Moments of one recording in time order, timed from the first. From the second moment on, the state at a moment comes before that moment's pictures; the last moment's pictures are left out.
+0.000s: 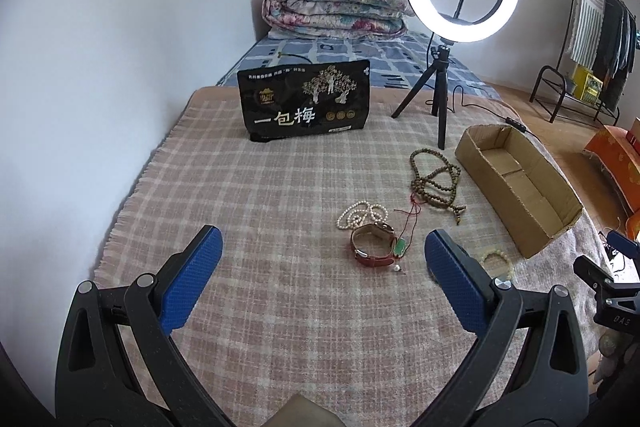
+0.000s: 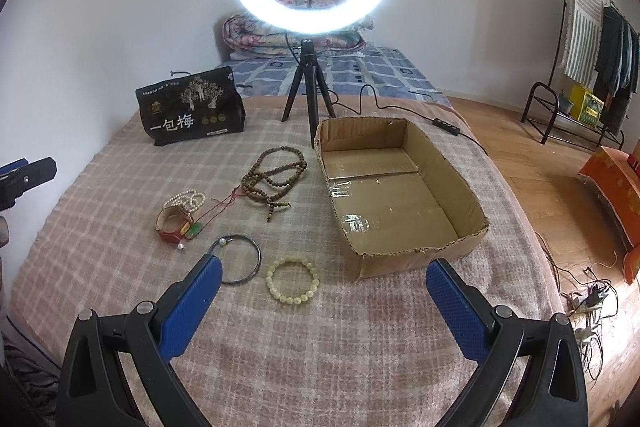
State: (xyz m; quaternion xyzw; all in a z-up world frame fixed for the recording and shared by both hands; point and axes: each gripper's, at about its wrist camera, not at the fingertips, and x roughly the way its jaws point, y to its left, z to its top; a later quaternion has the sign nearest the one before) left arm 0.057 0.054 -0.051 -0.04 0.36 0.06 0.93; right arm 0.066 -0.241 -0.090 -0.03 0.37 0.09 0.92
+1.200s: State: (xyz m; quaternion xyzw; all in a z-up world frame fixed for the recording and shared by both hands) left arm 0.191 0.070 -0.181 -0.18 0.58 -0.02 0.80; right arm 0.157 -0.120 -0.188 -0.15 0.50 0.29 0.80
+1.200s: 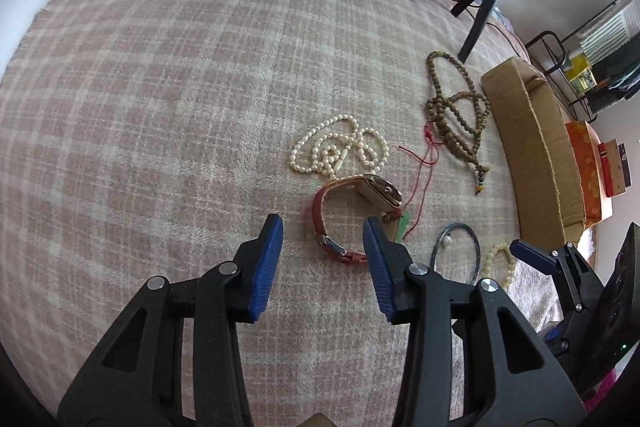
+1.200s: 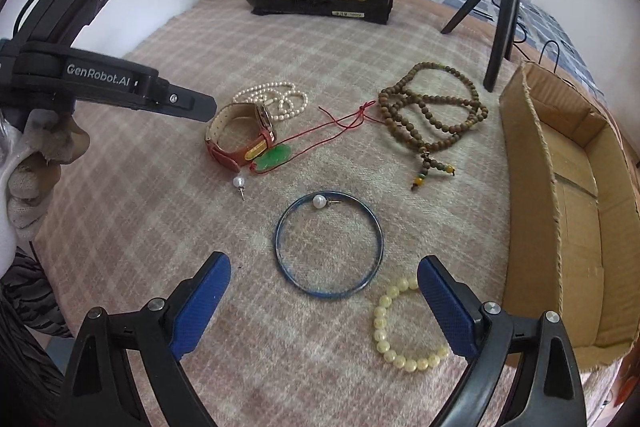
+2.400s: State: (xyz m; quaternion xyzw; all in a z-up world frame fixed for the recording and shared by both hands) left arm 0.202 0.063 -0.196 -0.17 0.59 -0.02 0.79; right arm 0.188 -0.115 -0.214 -0.14 0.54 0.30 0.77
